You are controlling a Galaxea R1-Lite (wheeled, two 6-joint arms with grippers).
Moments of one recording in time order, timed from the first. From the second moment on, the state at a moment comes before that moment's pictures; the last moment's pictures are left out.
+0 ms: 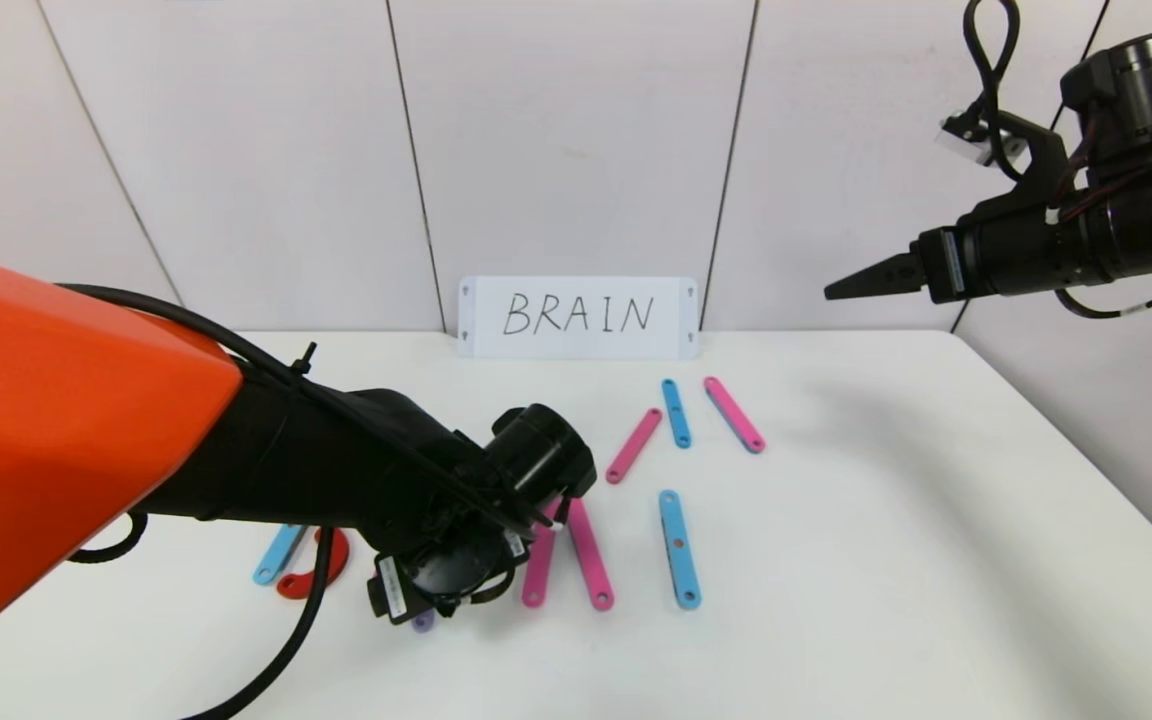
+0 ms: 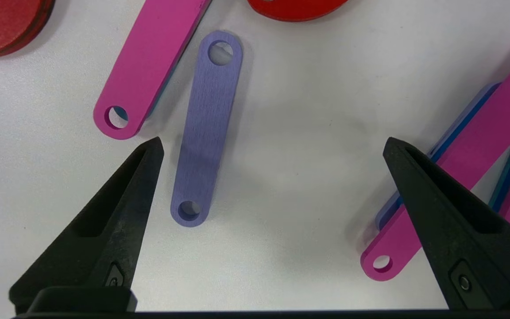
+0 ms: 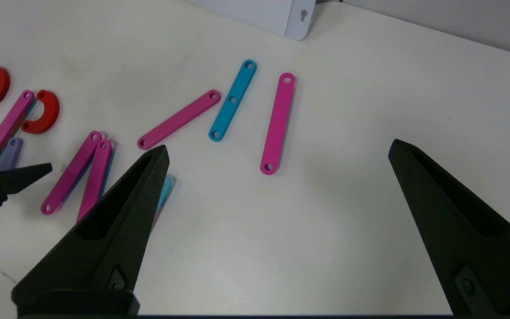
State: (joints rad) left arm -0.76 2.01 -1.24 0.46 0.48 -1.19; right arm 0.08 1.80 -1.63 0.46 0.40 -0.12
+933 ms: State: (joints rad) left arm -0.74 2.01 -1.25 0.40 0.42 -1.16; right arm 0.08 1.80 -1.63 0.46 0.40 -0.12
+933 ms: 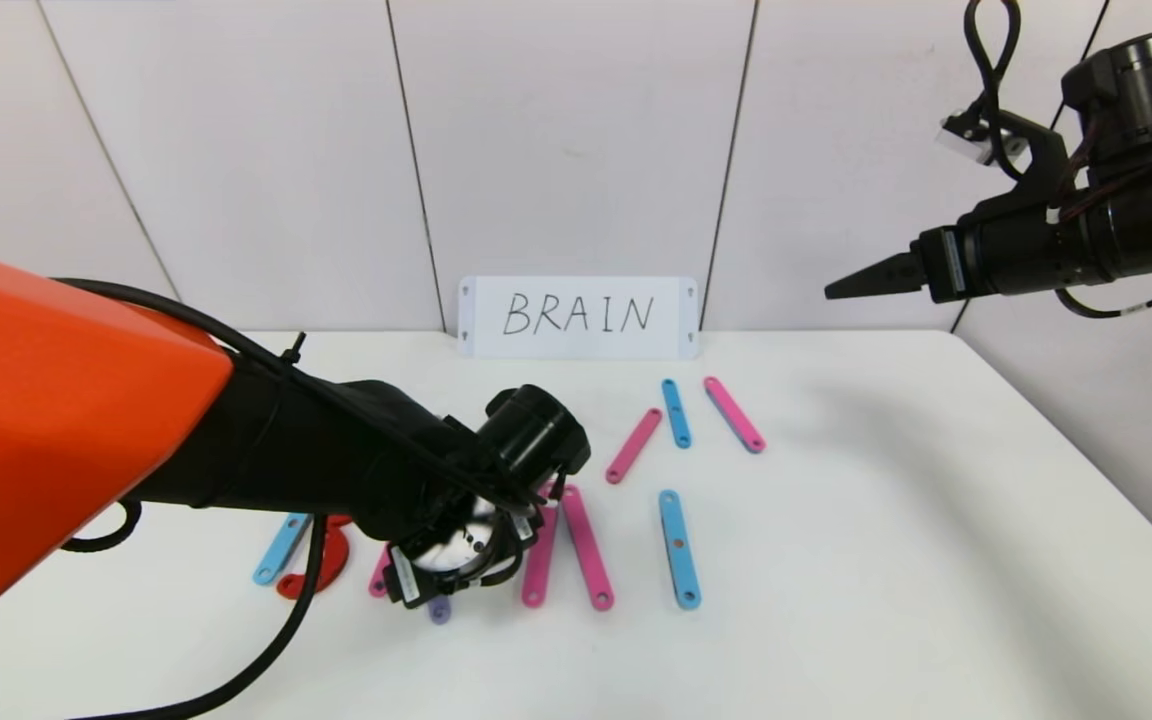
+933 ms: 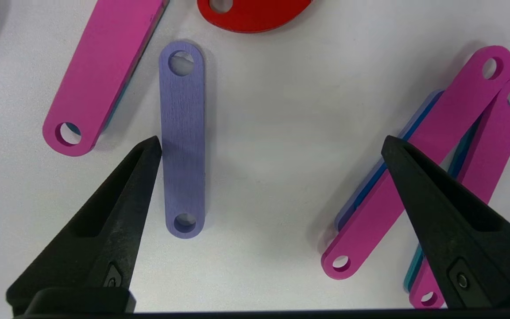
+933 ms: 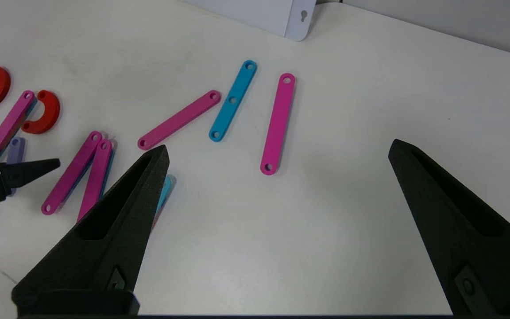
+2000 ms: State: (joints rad) left arm -0.40 1.75 -1.18 0.26 0.14 -0.46; right arm 0.15 1.80 -1.61 0.46 0.39 -0.10
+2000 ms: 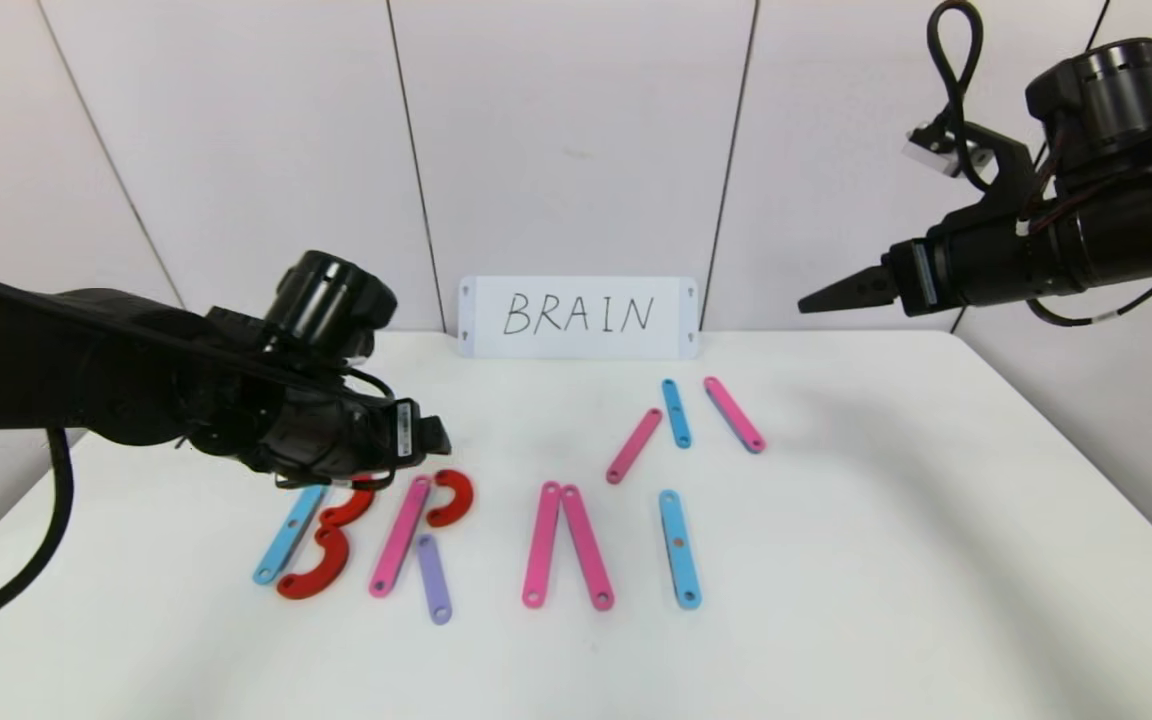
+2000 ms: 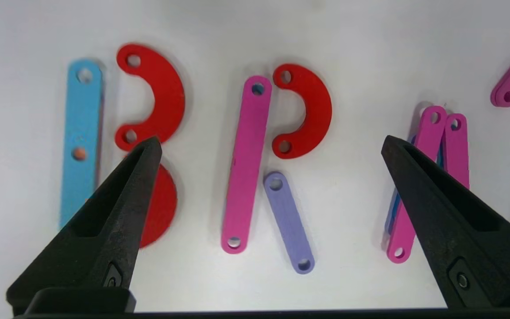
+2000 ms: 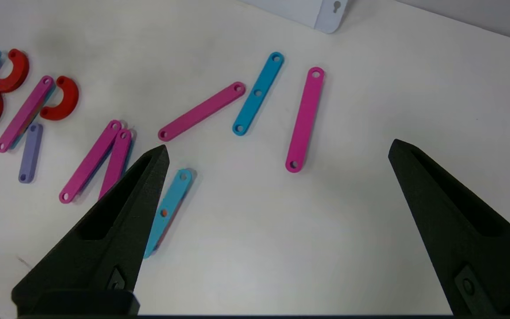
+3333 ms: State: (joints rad) left arm -0.09 1.59 -1.29 0.24 -0.26 0.03; right arm 0.62 2.15 -1.62 0.24 -0.15 0.32
